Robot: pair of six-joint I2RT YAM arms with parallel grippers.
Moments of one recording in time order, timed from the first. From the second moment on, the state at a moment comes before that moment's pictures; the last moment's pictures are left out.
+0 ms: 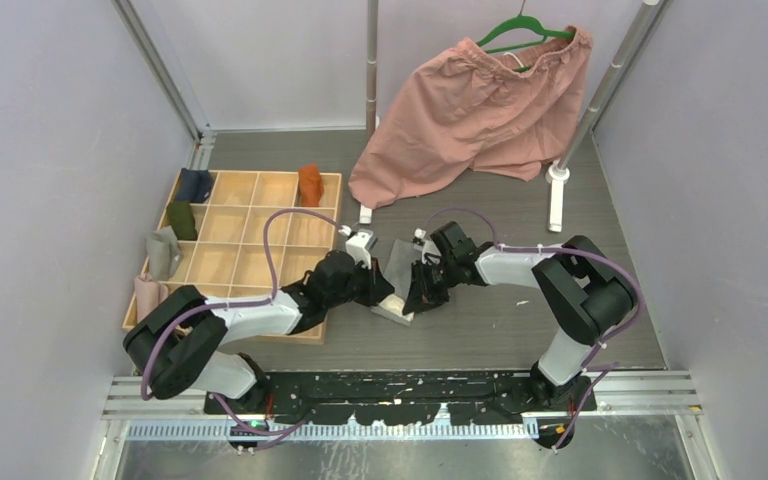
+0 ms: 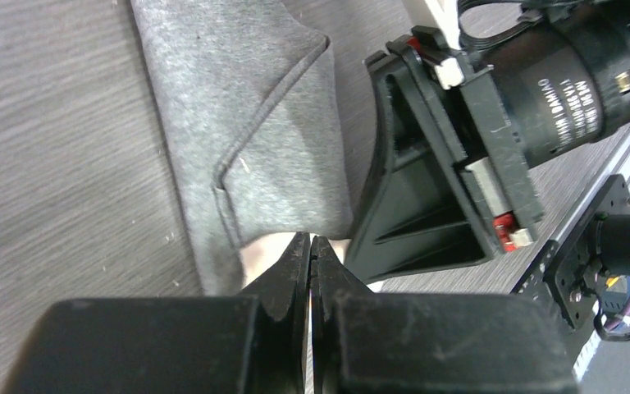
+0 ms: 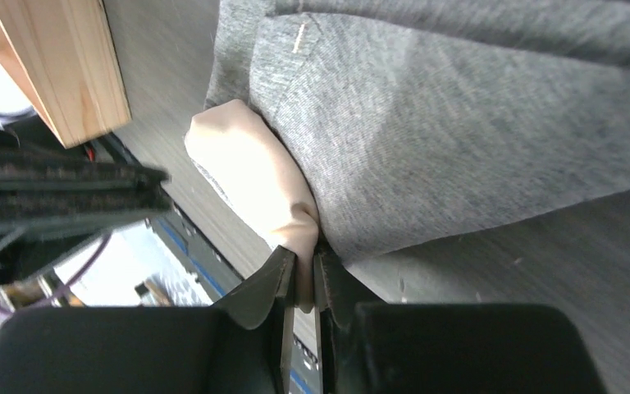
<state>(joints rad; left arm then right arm) -0.82 1.38 0.49 0.43 0.08 -0.55 0.62 1.70 0.77 -0.10 -0.61 0.59</state>
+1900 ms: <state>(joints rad) -0.88 1.51 0.39 0.57 0.16 -0.58 0.62 1.59 0.82 -0.44 -0.46 0.46</state>
